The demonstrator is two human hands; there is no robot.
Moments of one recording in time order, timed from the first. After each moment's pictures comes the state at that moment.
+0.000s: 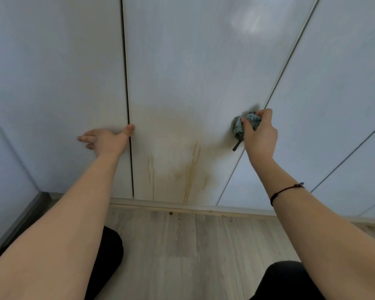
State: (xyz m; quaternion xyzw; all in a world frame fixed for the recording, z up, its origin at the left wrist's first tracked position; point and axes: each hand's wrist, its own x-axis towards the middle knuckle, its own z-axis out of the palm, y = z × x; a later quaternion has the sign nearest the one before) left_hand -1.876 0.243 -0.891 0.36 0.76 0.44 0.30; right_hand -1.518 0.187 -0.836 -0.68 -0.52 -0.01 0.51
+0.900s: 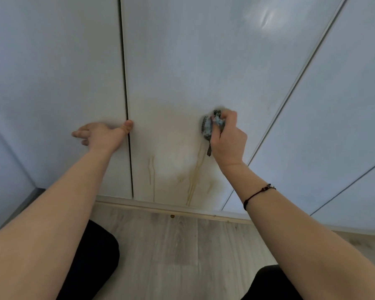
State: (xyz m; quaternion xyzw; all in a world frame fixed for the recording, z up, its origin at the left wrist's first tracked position) left_hand -1.885 0.266 -0.896 0.37 0.78 0.41 0.29; right_hand -1.586 0.243 -0.888 -0.56 -0.66 -0.14 0.48
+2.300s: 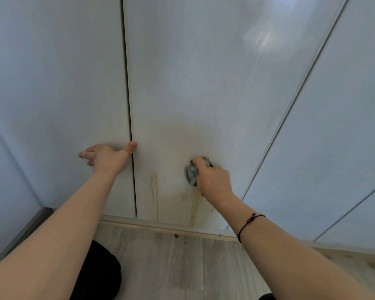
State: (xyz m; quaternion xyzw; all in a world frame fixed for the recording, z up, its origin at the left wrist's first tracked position) left_hand -1.881 0.255 -0.896 0.37 0.76 0.44 0.29; right_hand -1.604 0.223 -0.932 -0.54 -0.77 -0.17 0.30
